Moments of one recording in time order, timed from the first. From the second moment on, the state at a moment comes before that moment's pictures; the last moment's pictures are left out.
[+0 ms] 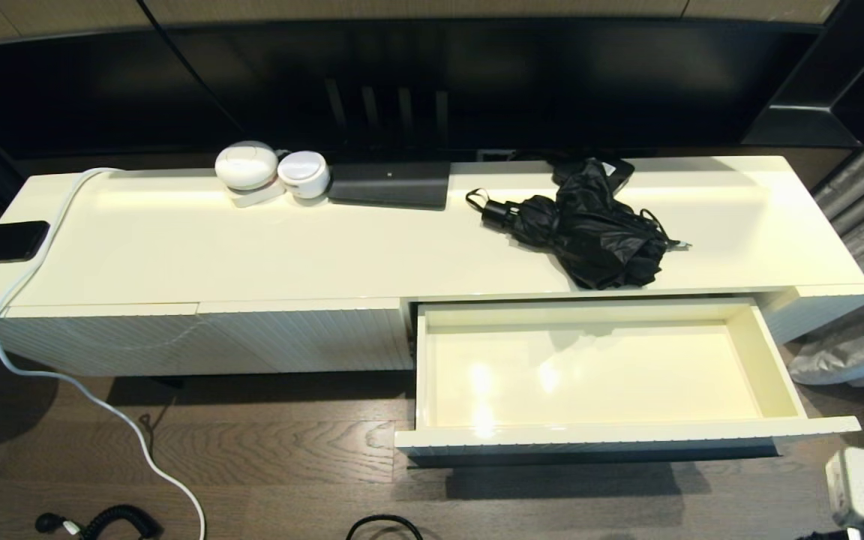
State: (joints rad) left arm 0.00 0.00 0.00 0.01 -0.03 0.11; right arm 0.26 1.10 -0.67 0.52 0.23 -0.78
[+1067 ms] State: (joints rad) left arm 0.00 0.00 0.00 0.01 -0.03 0.11; right arm 0.25 1.36 -0.29 -0.25 0.18 -0.80
